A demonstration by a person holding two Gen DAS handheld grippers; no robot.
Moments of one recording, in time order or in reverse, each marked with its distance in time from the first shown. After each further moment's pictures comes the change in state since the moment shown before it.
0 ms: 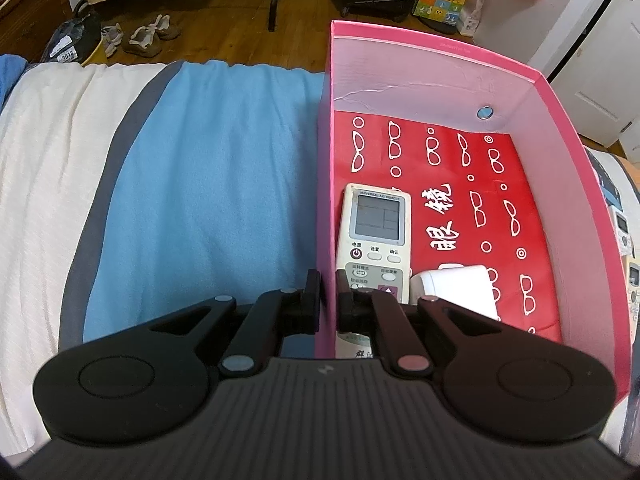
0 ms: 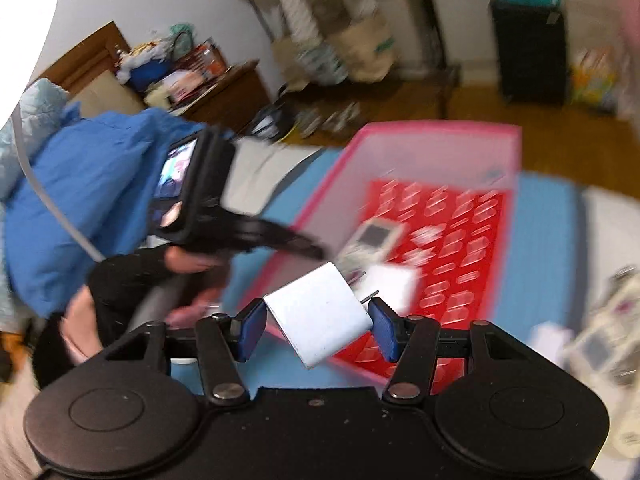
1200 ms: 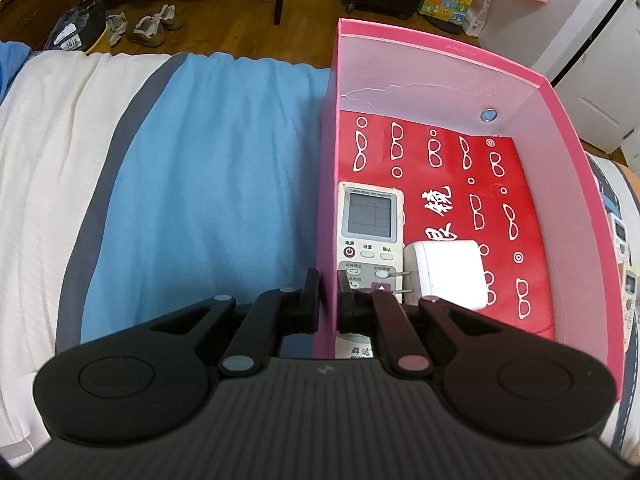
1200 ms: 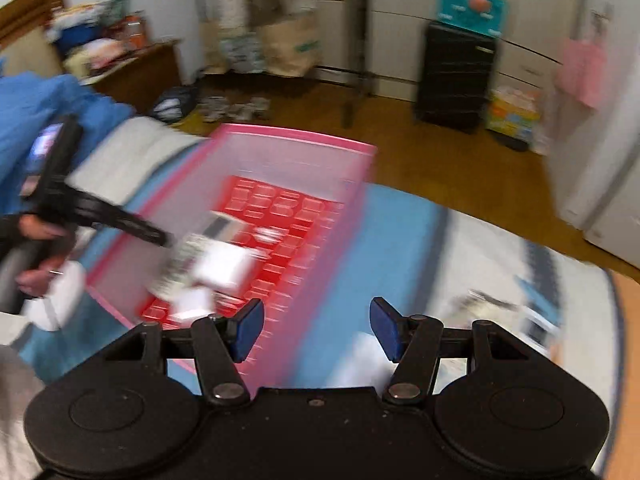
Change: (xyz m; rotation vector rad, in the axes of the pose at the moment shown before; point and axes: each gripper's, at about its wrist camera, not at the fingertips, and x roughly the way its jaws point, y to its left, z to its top) left arm -0.001 -0.001 0.003 -0.035 0.018 -0.001; right arm -0.060 -0.064 -0.002 -0.108 0.012 -0.397
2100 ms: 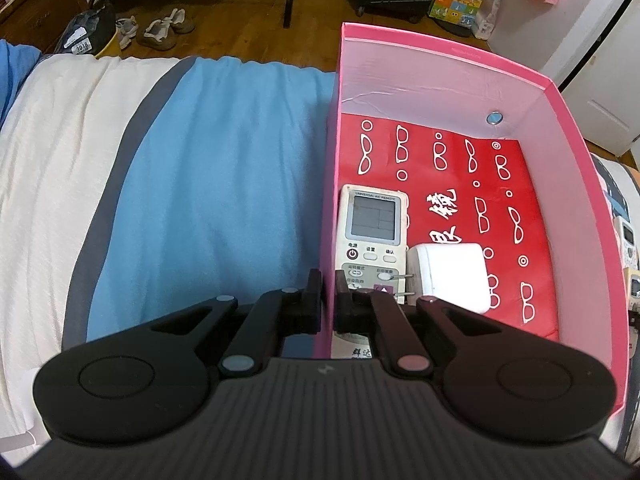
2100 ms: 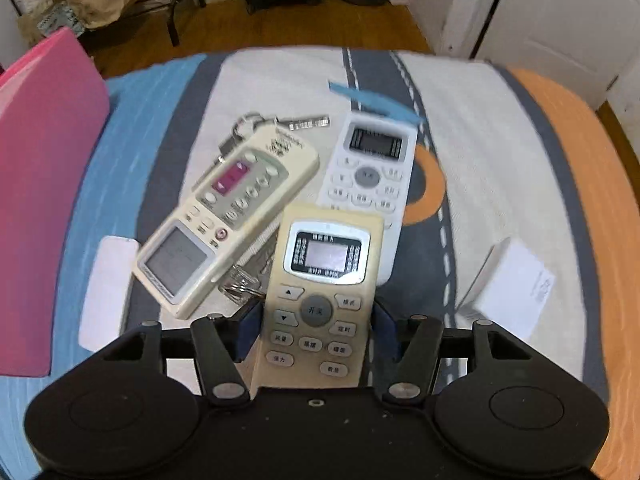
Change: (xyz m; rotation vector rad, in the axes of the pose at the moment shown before) left arm -0.003 -0.006 -0.002 -0.002 -0.012 0.040; right arm 0.101 -0.140 -0.088 0.371 0.281 -0.228
